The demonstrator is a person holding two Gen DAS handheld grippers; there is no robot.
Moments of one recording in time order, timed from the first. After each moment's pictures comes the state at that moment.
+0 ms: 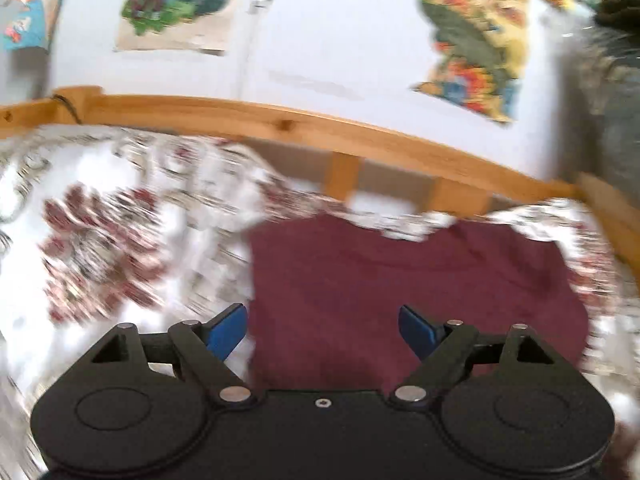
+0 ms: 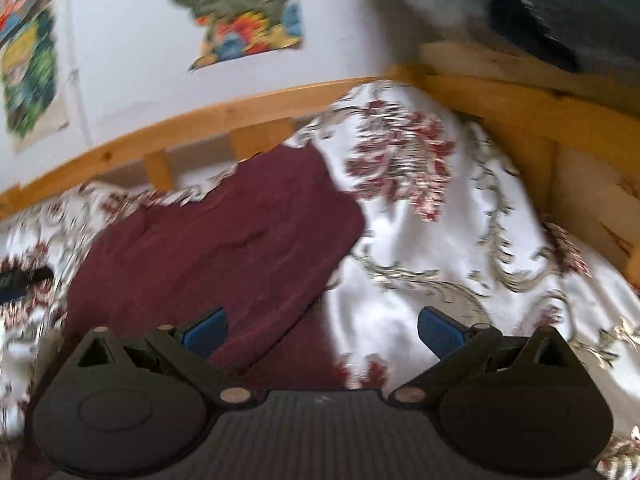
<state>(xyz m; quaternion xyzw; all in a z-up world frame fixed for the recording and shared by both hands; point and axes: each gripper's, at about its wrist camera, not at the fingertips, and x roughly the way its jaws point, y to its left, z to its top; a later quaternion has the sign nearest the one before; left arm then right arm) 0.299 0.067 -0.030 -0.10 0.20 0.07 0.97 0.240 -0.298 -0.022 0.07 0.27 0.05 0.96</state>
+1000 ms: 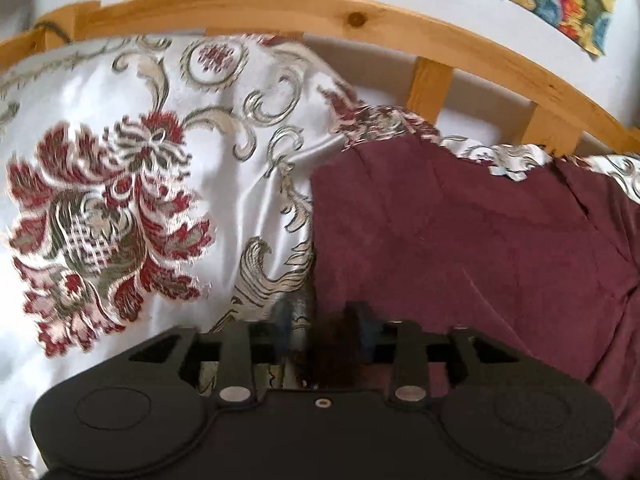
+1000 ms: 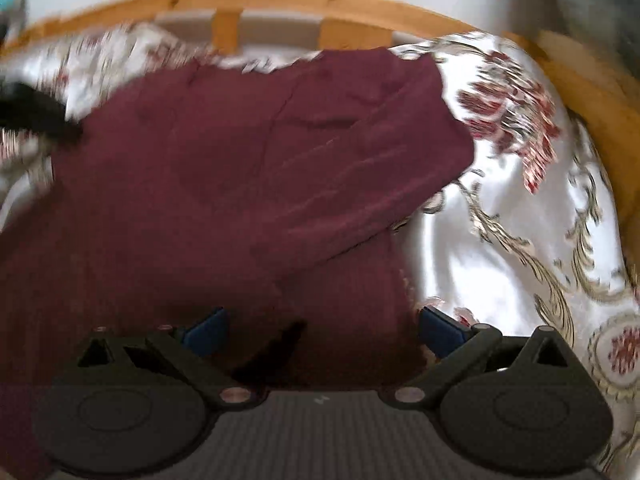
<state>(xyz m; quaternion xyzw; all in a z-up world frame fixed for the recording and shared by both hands) 0.384 0.133 -0.059 -0.10 0.34 0.07 0.93 0.263 -0.219 -0.078 -0.13 0.36 0.09 0.92</state>
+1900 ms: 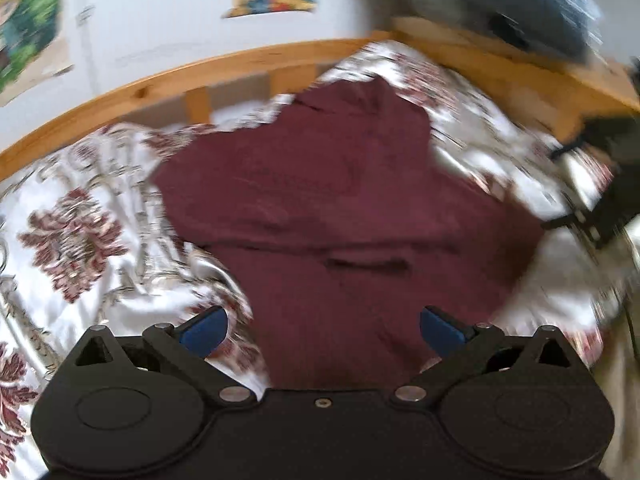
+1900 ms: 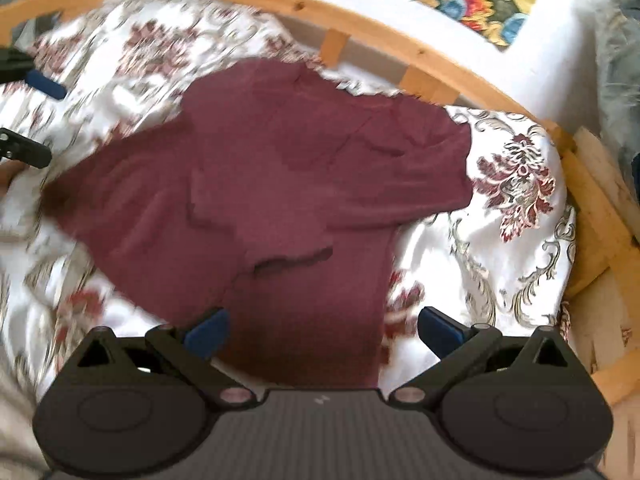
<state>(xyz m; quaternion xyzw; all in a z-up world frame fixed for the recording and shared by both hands) 0.127 0.039 -0.020 0.12 0.31 -0.18 0.93 0.131 -0.238 -0.016 -0.26 0.34 0.18 0.88</state>
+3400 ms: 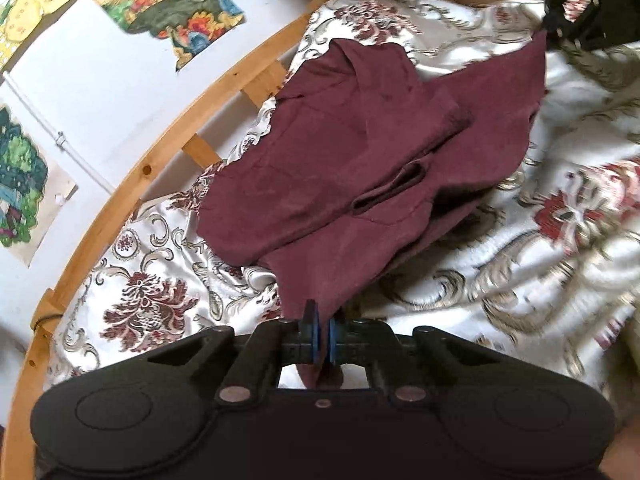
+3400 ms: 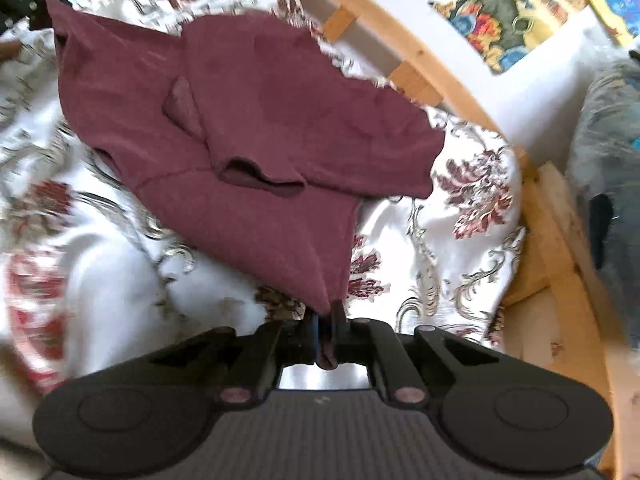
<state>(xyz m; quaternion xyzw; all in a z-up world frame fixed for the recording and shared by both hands) 0.092 0.011 -0.032 0.38 0.28 -0.12 0.88 0.091 -0.231 -0.030 -0.39 0.31 0.11 0.86</state>
